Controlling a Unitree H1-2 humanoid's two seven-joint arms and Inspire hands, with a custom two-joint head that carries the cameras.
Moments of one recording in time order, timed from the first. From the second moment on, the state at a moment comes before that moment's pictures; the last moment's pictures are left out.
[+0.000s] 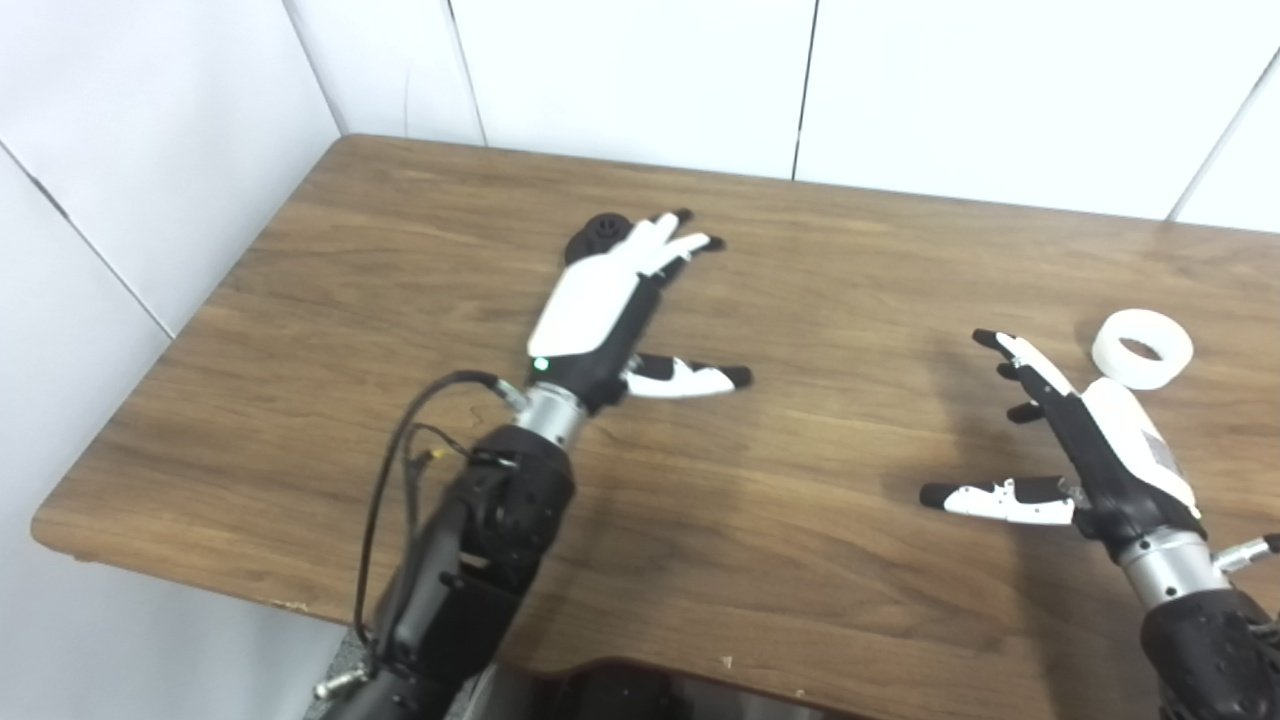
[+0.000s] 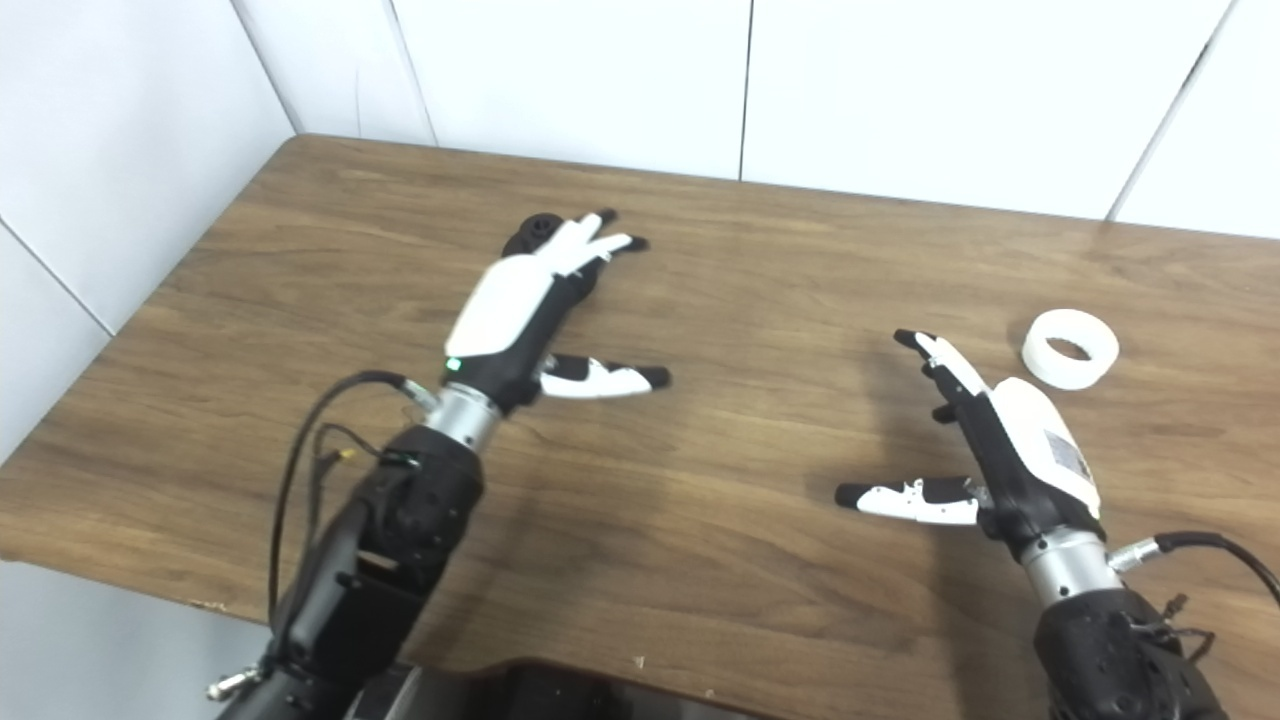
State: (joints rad) left arm -0.11 0.21 -0.12 -0.27 0.78 0.15 -0.04; right arm -0.11 -0.28 0.20 -0.30 -0.62 0.20 0.25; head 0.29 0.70
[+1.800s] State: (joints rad) left arm -0.31 0.42 -0.11 0.07 0.84 0.27 -0.13; right arm -0.10 -0.29 0.19 -0.29 -0.63 0.19 0.22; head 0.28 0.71
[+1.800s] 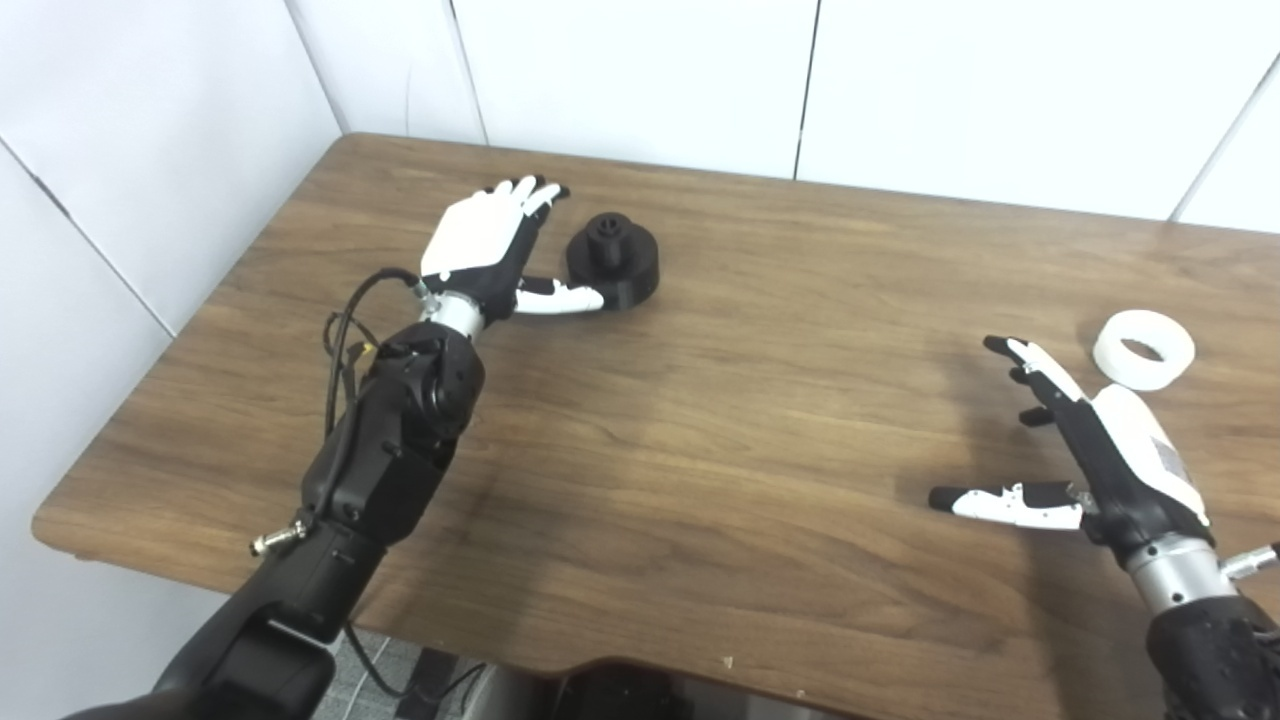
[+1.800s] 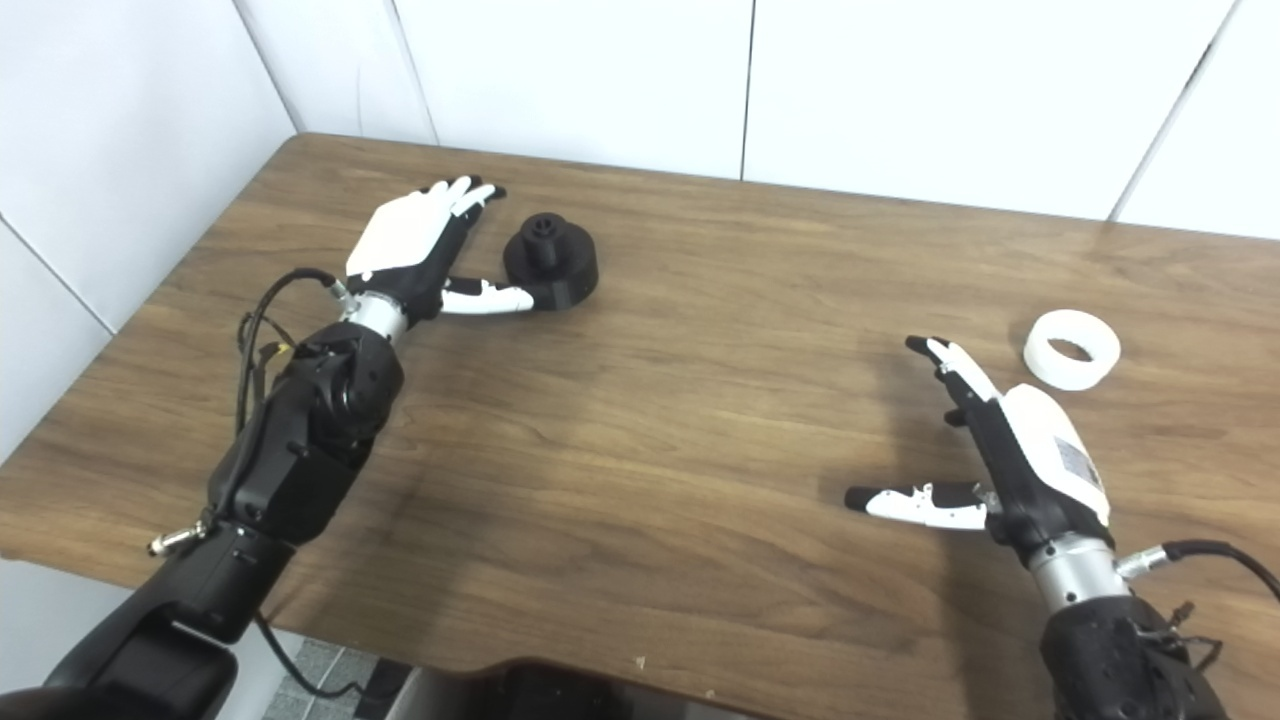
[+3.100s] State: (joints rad) left arm -0.43 0.42 -0.23 0.32 0.85 0.30 -0.08; right arm -0.08 -0.30 0.16 -0.34 -0.63 0.20 0.26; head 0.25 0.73
